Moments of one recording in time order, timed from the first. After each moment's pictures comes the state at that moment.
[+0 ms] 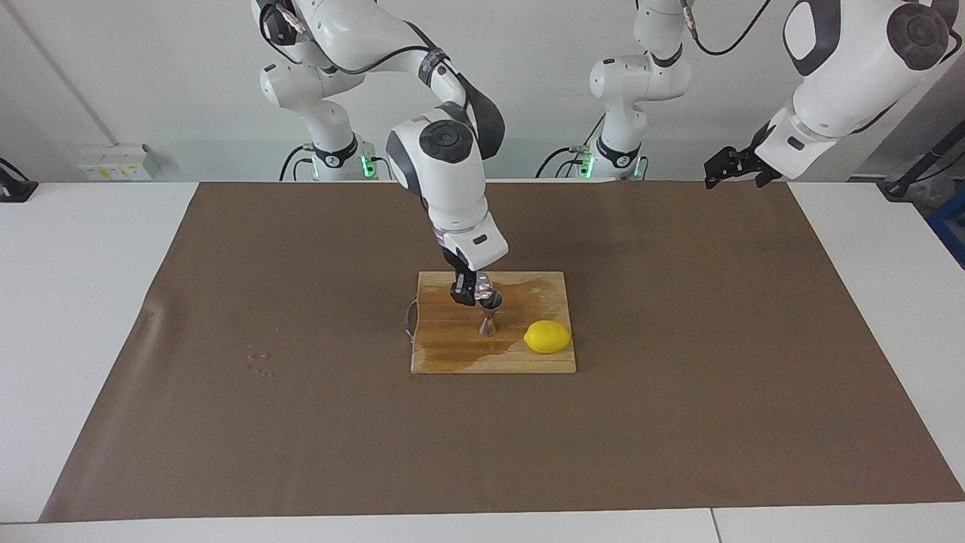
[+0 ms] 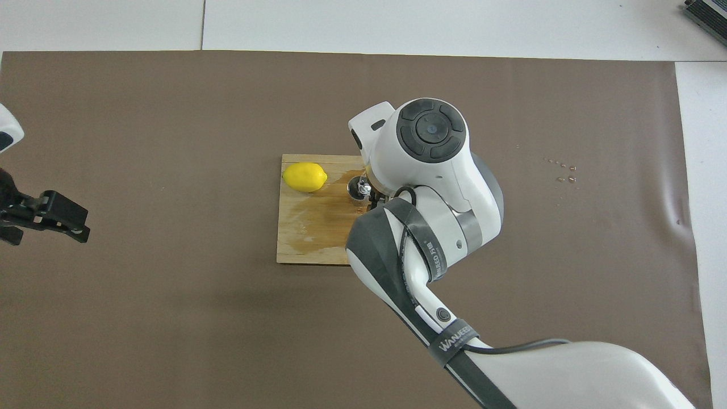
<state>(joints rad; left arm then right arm) -0.02 0.04 -0.01 -1.53 -0.01 1.26 0.00 0.50 0.40 0.04 -1.52 0.05 2.01 -0.79</state>
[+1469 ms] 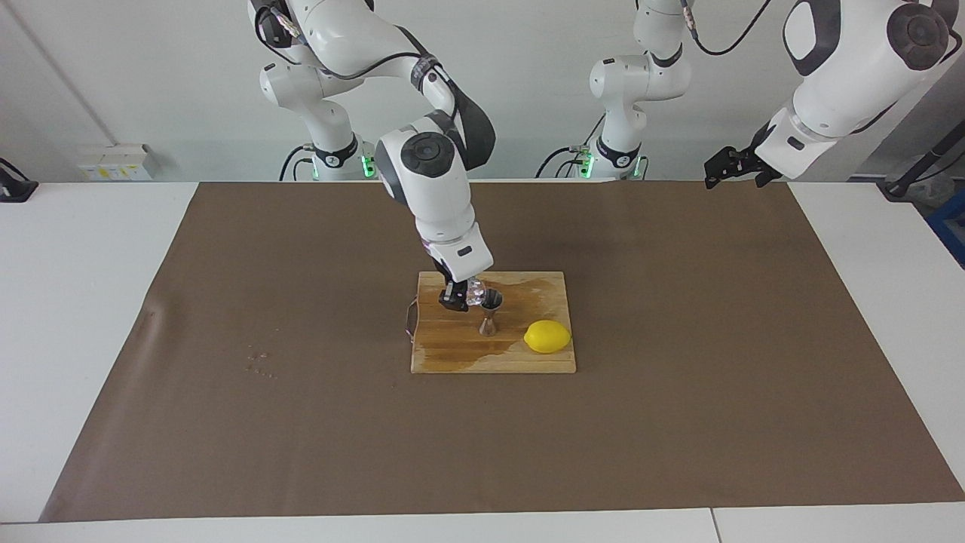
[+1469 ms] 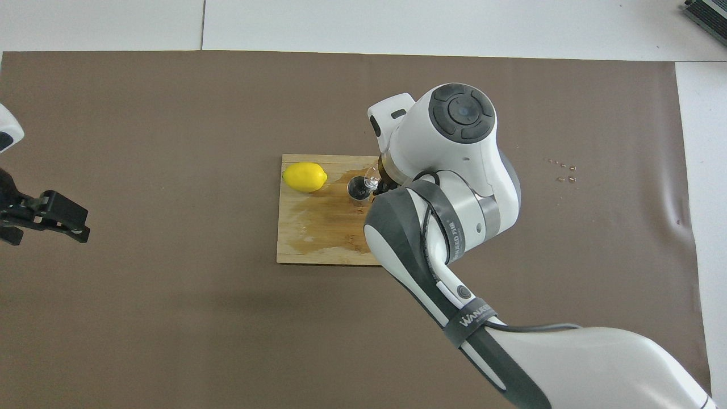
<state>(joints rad) -0.02 0.04 -0.01 -1.53 -0.01 1.26 0.00 0.44 0.41 0.05 -1.52 0.17 2.02 -0.81</state>
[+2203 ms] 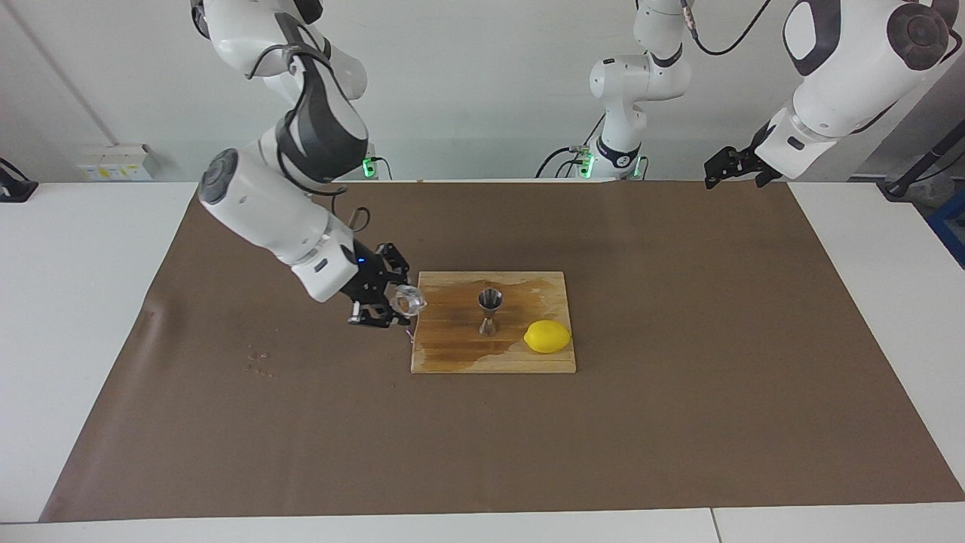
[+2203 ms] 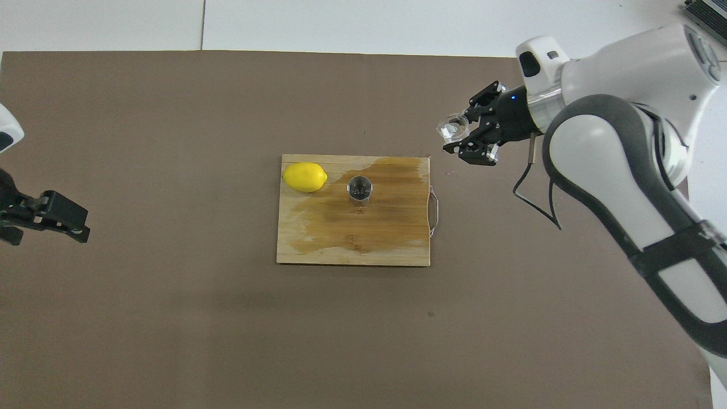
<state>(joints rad) -0.02 0.04 -0.01 -1.53 -0.01 1.26 0.00 -0.28 0.39 0.50 -1.55 0.42 2.02 -1.22</state>
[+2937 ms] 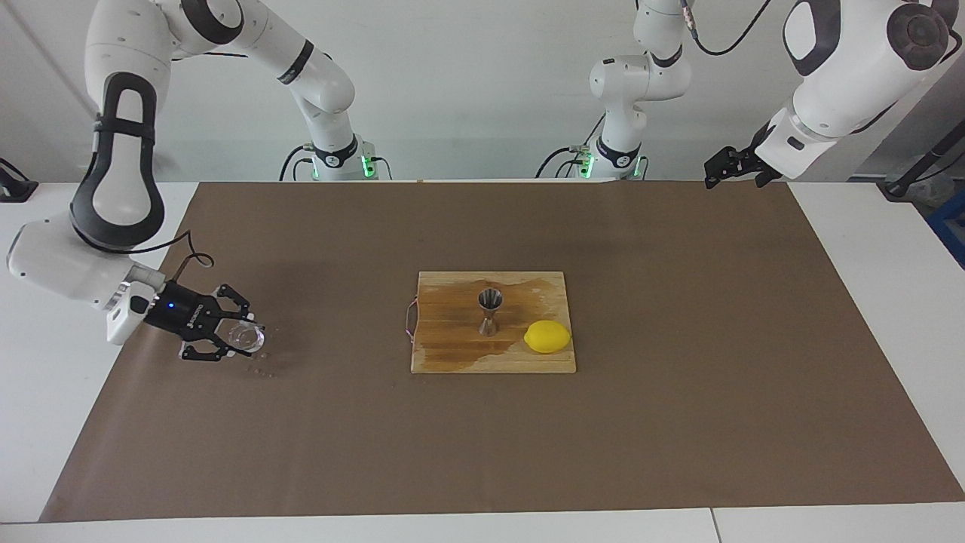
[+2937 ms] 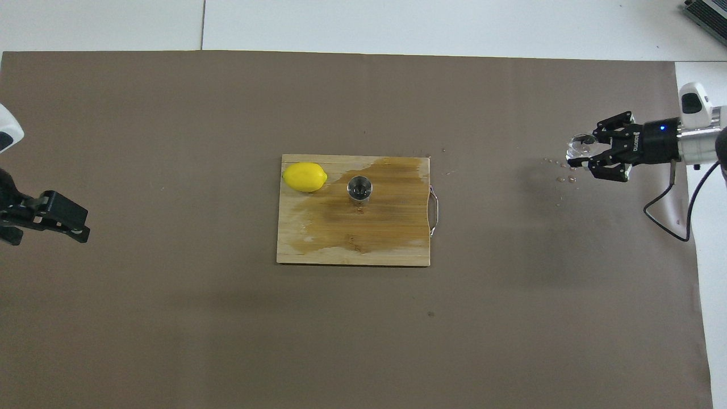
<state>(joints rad) -0.02 0.04 -0.01 -1.53 -0.01 1.26 0.00 -0.93 0.65 0.73 -1.66 0.42 1.99 -1.61</state>
